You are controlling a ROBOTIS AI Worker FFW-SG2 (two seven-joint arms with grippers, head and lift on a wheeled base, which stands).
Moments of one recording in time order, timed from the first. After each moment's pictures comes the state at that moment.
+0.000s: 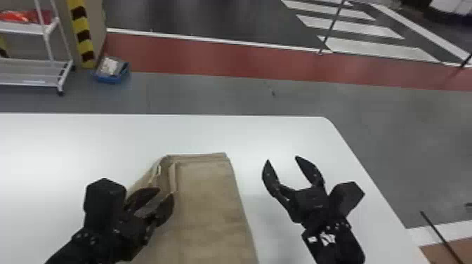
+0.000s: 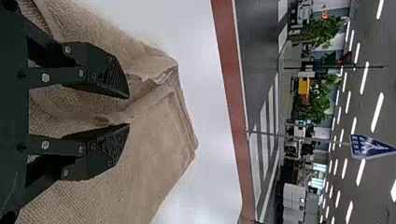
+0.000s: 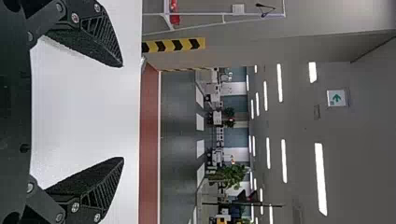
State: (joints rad) left arm 0.25 0.24 -0.35 -2.00 0.12 0.52 -0.14; right arm 0.32 0.00 -0.19 -1.75 -0.08 -0.11 0.34
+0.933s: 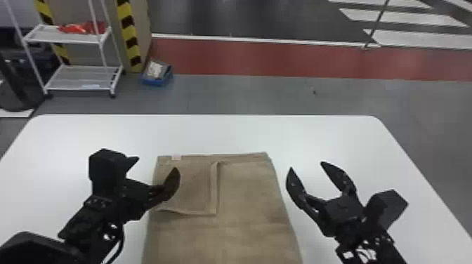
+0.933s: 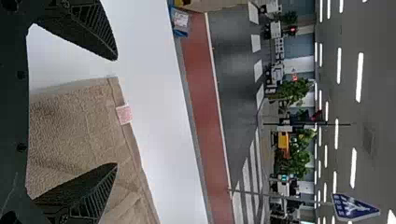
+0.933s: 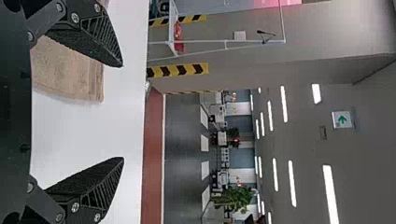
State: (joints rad) left arm 0.21 0.27 -0.19 -1.97 0.16 0.45 -0.01; right arm 0.40 0.00 -0.10 -1.87 -0.08 -0.03 0.35
